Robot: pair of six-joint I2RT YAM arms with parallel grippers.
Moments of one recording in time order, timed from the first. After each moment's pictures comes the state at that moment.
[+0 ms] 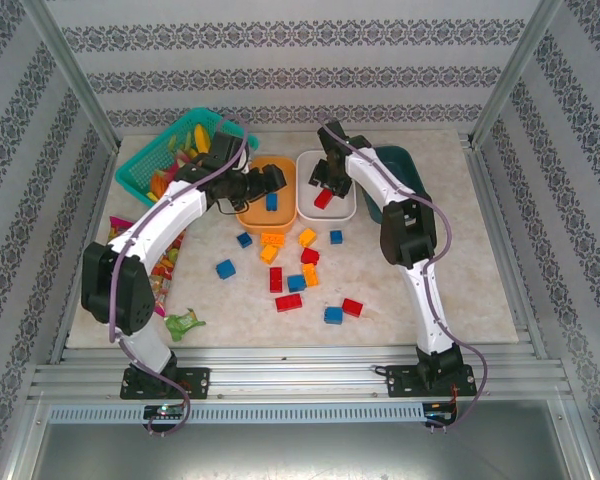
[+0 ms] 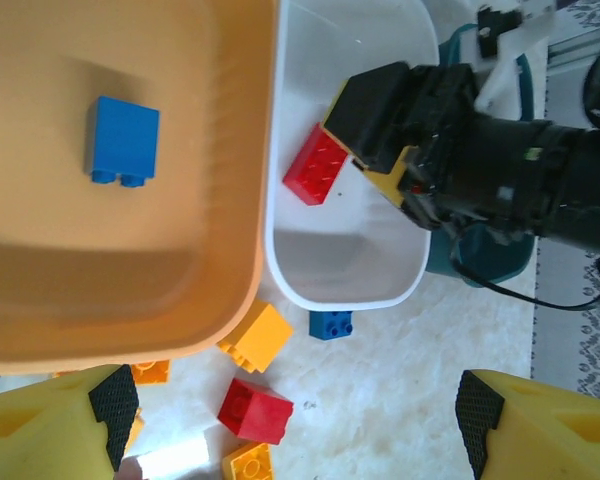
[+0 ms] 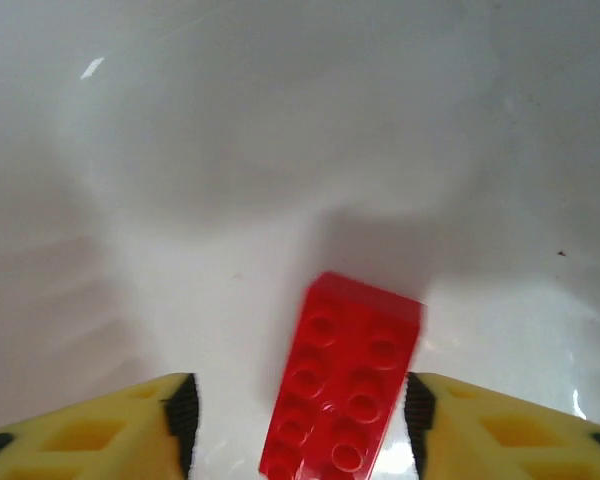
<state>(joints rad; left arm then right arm) -0.35 1.70 1.50 -0.65 0.30 -0.73 0.36 2.47 2.28 -1.00 -0.08 0.76</state>
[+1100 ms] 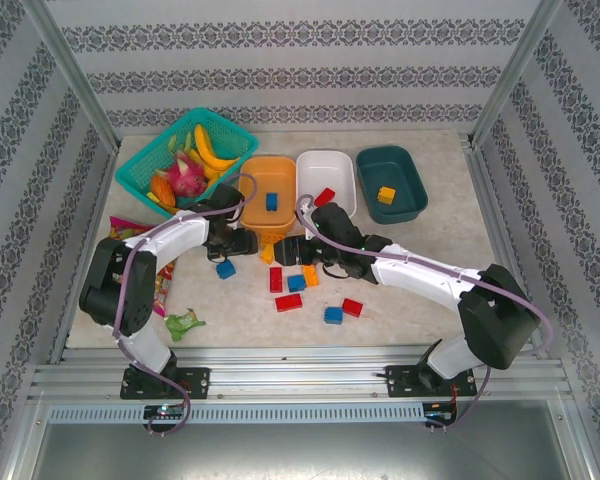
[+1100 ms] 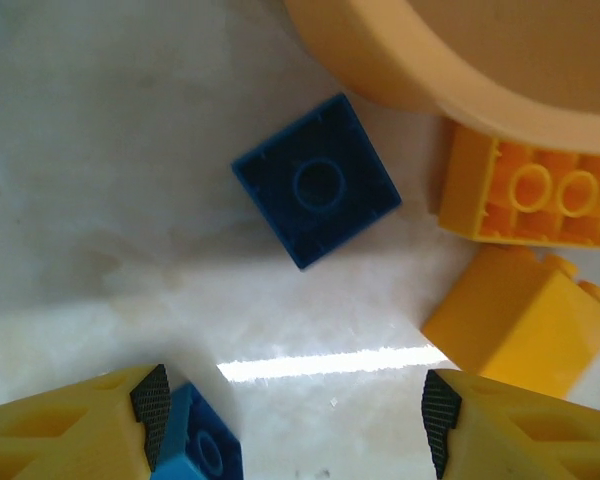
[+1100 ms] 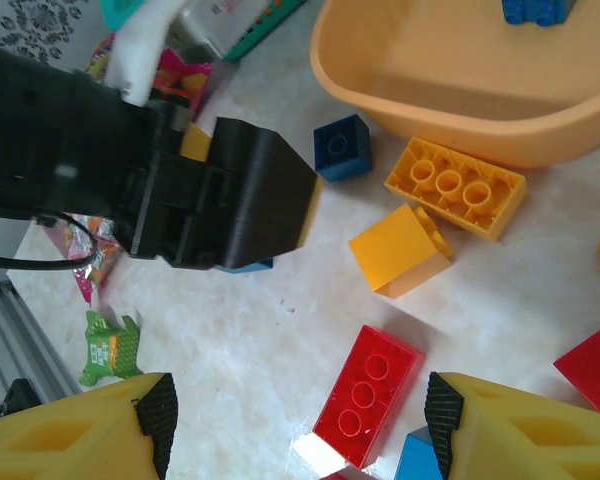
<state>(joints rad) -0.33 1.71 1.11 -0.66 0.09 -0.44 0.75 1.49 0.93 -0.10 -0.26 0.57</state>
